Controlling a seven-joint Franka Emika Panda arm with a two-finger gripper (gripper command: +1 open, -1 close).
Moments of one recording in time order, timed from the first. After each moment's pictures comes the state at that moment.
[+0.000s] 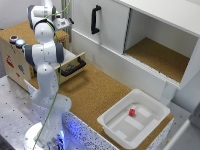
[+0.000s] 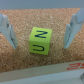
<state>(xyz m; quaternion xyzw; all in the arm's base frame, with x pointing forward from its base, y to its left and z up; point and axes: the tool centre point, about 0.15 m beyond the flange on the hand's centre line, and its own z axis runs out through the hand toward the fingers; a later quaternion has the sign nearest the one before) 0.367 0.442 0.436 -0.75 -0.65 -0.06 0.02</state>
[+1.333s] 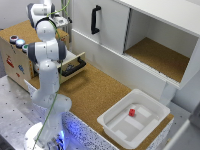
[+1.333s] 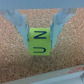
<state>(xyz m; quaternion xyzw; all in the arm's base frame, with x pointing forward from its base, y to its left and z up) 0.359 0.446 0.464 -0.78 -0.62 -0.03 0.01</state>
